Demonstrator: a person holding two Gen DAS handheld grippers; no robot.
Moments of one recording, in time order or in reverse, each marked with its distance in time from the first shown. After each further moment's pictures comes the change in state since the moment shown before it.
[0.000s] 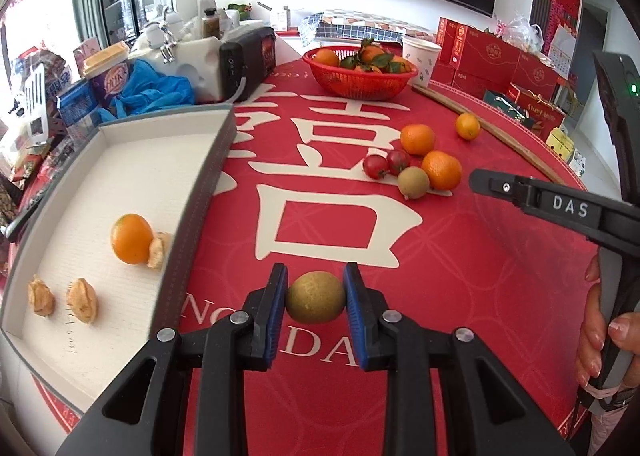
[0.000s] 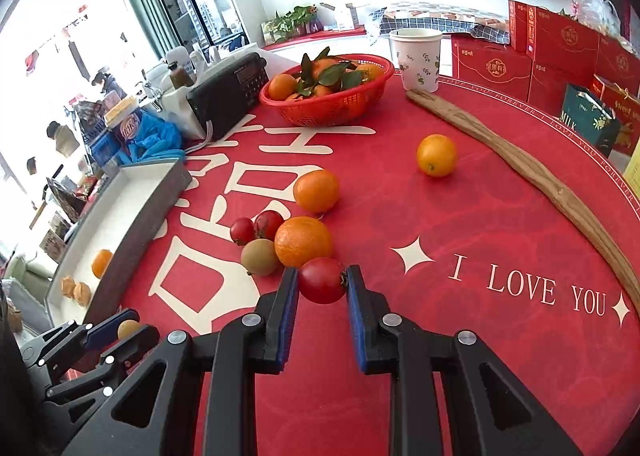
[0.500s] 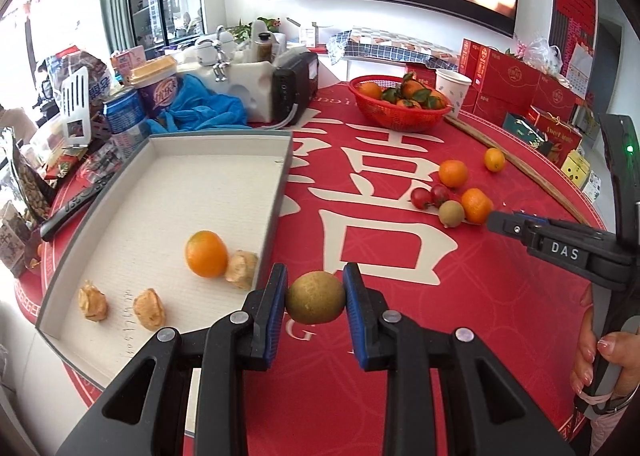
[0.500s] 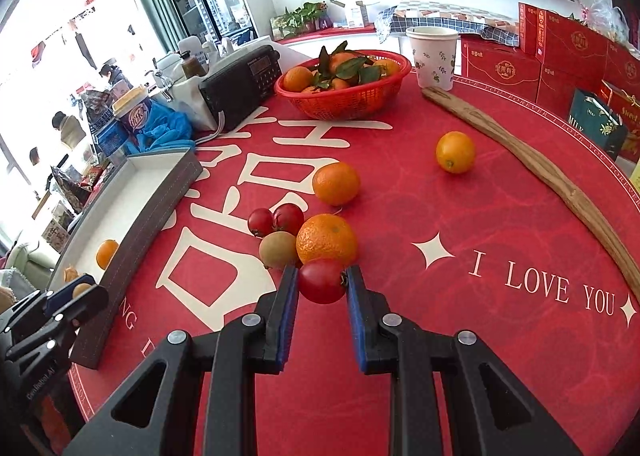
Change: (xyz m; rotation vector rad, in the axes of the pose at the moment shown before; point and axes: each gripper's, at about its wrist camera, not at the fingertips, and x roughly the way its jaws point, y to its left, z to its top) left arm -0.027 0.039 0.008 -0.046 -0.055 0.077; right arm 0.005 0.013 -0.003 -0.026 0.018 0.007
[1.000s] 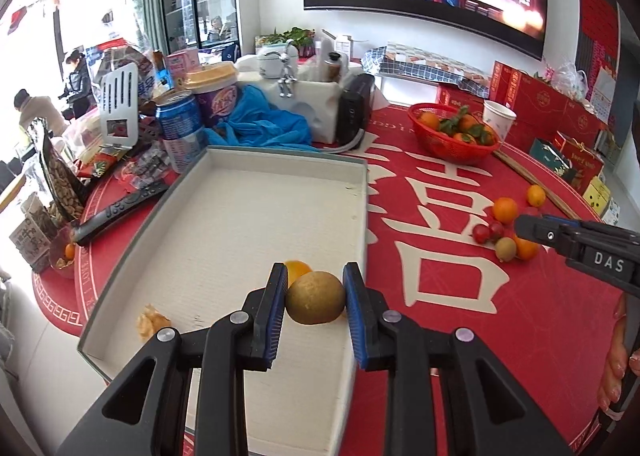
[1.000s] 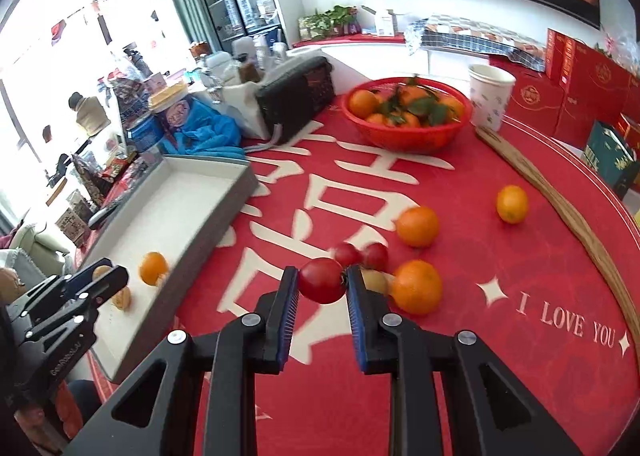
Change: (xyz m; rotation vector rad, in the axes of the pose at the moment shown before) left arm -0.004 0.061 0.016 -0.069 -0.046 0.073; right arm -0.009 0.071 0.030 -0.099 -0.004 0.036
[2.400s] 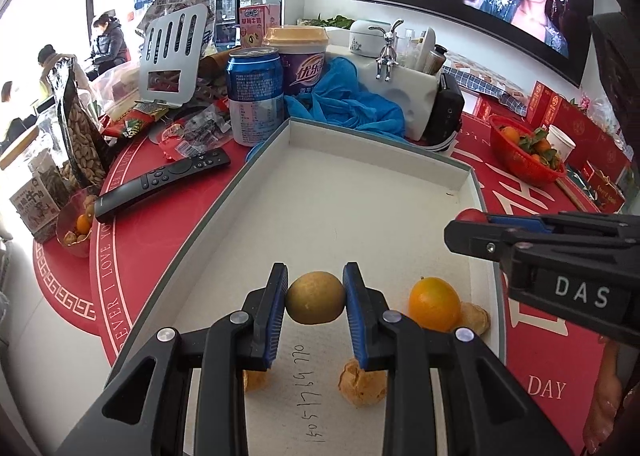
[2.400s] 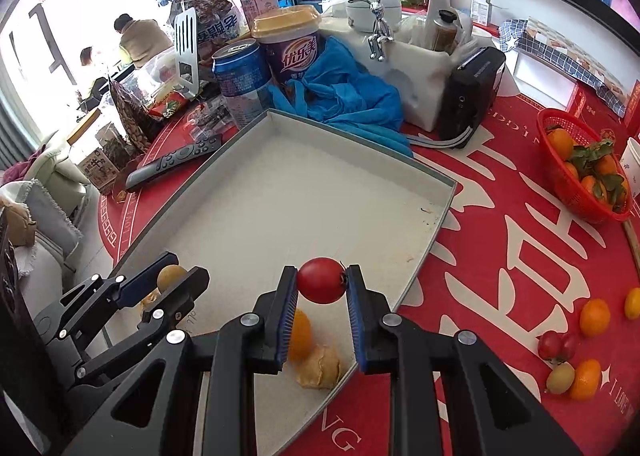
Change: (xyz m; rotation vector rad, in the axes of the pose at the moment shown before) left arm 0.045 0.087 -0.003 -0.126 0.045 0.039; right arm 0.098 0.161 0.041 -0.214 0.175 0.093
